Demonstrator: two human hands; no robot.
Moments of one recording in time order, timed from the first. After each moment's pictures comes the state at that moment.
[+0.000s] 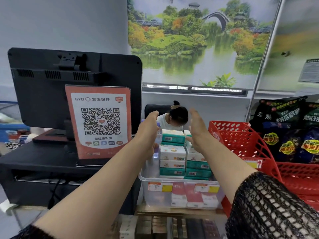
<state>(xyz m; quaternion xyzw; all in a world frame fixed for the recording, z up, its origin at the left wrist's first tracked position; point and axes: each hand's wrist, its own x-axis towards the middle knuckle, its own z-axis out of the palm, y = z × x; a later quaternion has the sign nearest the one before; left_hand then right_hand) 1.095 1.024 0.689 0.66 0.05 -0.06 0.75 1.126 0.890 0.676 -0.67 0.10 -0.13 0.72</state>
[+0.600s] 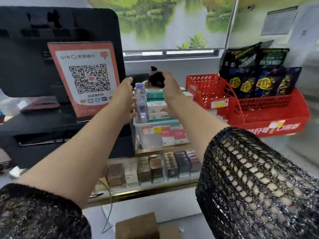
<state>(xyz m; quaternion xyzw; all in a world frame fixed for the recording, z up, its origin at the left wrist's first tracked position) 1.035 1.071 0.665 0.68 0.02 -0.10 0.73 1.012 0.963 0.668 -0.67 0.11 -0.09 0.73</state>
